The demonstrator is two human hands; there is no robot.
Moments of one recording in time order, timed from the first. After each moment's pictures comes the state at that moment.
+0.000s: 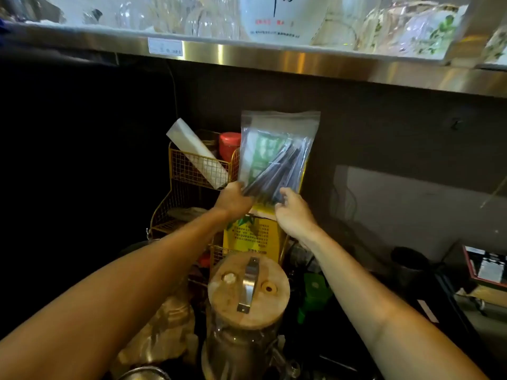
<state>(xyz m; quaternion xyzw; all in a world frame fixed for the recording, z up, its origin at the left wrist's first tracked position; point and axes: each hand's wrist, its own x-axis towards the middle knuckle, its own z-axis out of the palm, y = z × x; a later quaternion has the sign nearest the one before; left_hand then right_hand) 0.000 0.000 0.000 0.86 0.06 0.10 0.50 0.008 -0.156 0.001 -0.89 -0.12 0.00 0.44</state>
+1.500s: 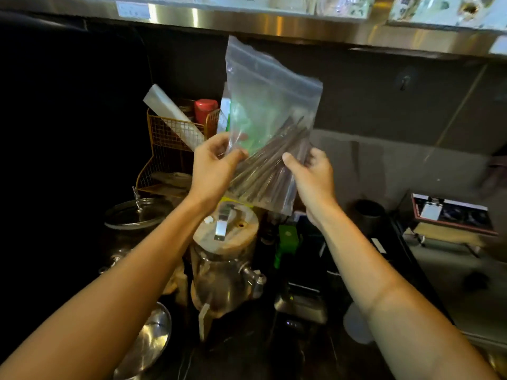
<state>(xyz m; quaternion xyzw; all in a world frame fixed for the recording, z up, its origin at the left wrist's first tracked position) -0.144 -0.068 0.034 0.69 -0.06 0.29 0.66 -0.092 -0.242 0.016 -0.72 -0.03 -0.14 0.68</state>
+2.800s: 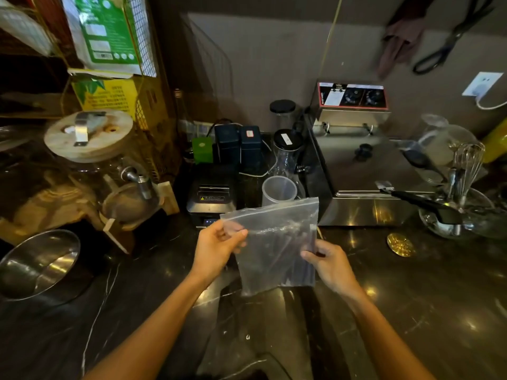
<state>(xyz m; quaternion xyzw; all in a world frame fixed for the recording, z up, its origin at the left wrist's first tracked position) -0.302 -0.290 -0.237 0.72 0.01 -0.02 0.69 -0.337 -0.560 -0.271 -0.83 0.09 0.02 0.55</state>
